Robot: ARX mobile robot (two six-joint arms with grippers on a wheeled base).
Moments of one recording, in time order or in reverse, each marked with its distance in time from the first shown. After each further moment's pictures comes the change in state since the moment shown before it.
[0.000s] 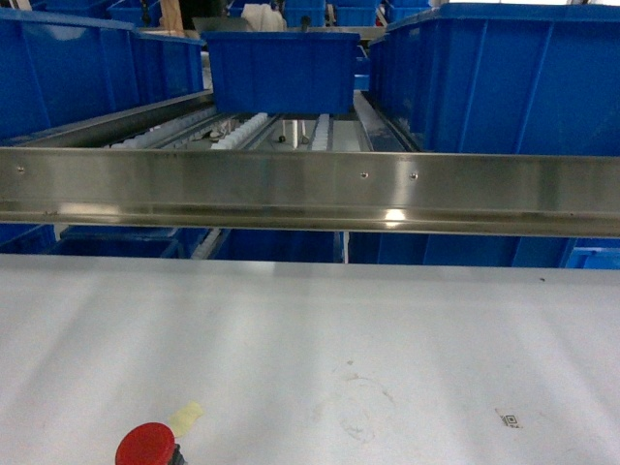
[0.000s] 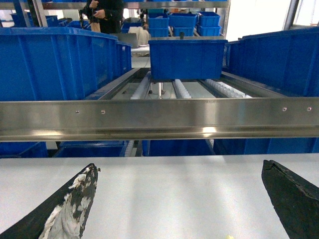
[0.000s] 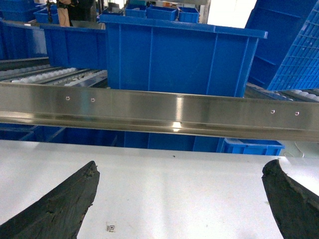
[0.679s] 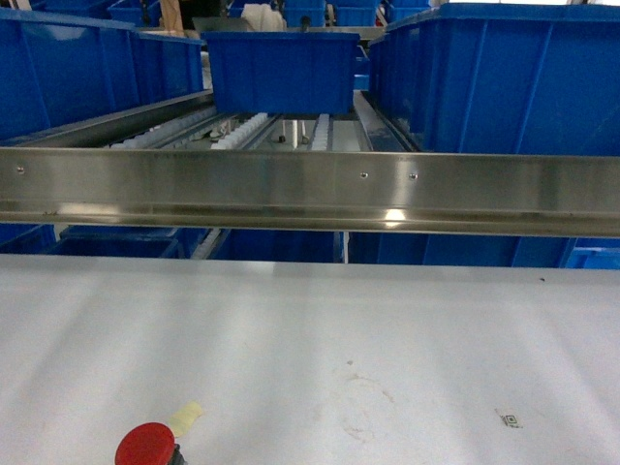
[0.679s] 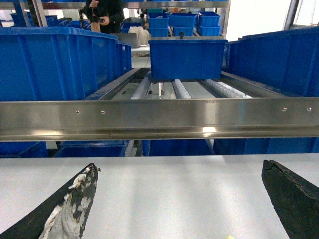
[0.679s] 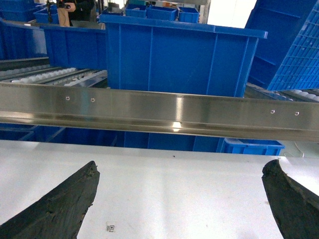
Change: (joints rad) left arm 0.000 0.000 0.000 0.000 0.000 0.000; right arm 0.000 0.000 0.000 0.000 0.000 0.000
